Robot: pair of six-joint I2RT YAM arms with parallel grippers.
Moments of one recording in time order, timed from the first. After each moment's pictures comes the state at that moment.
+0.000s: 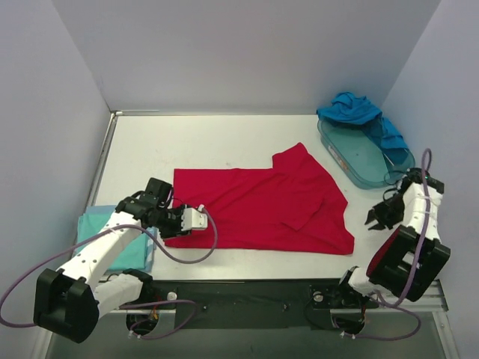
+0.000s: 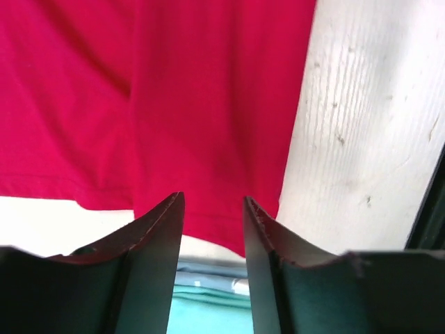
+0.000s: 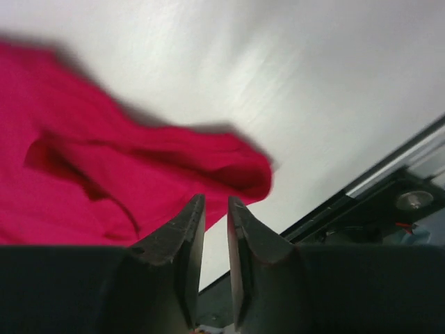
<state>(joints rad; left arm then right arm) -0.36 1.08 0.73 -0.85 0.39 1.16 -0.64 1.38 0.97 -1.11 -0.03 0.54</state>
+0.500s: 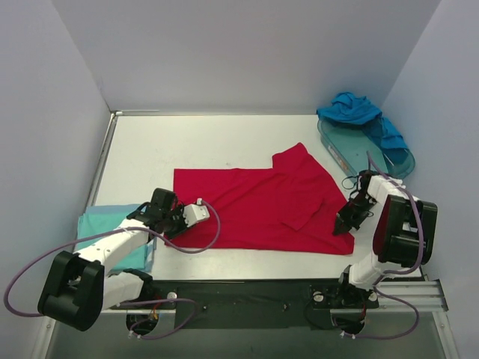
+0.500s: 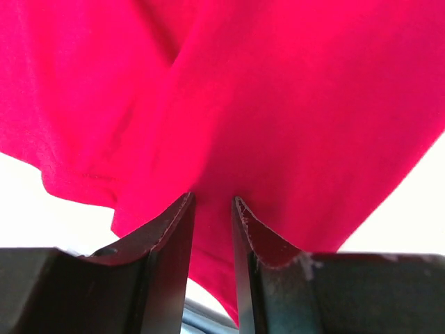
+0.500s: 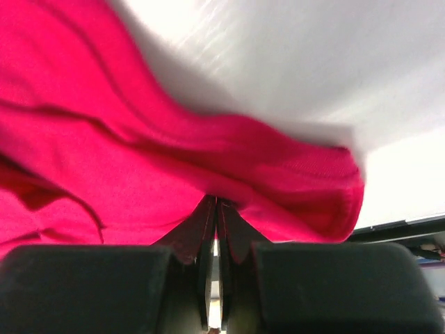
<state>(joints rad) -0.36 1.17 0.49 -0.38 0.23 0.77 -0.23 1.58 0.86 -0.96 -0.13 0.56</state>
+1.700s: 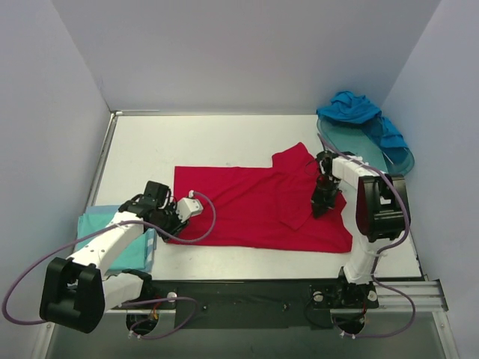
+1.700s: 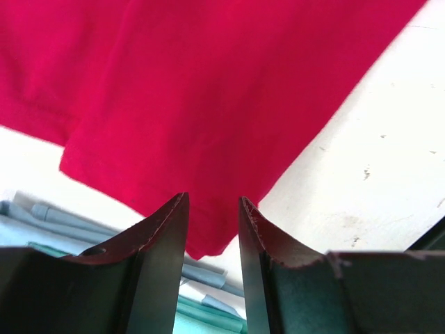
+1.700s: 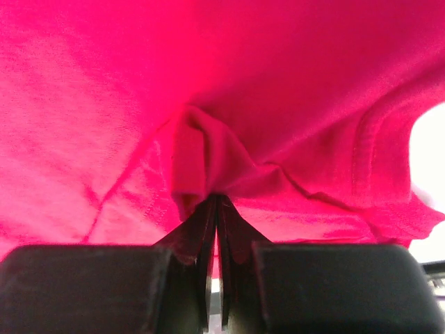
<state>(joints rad) -0.31 1.15 0.62 -0.67 0.27 0.69 0.10 1.82 1.10 -0.92 0.02 0.54</state>
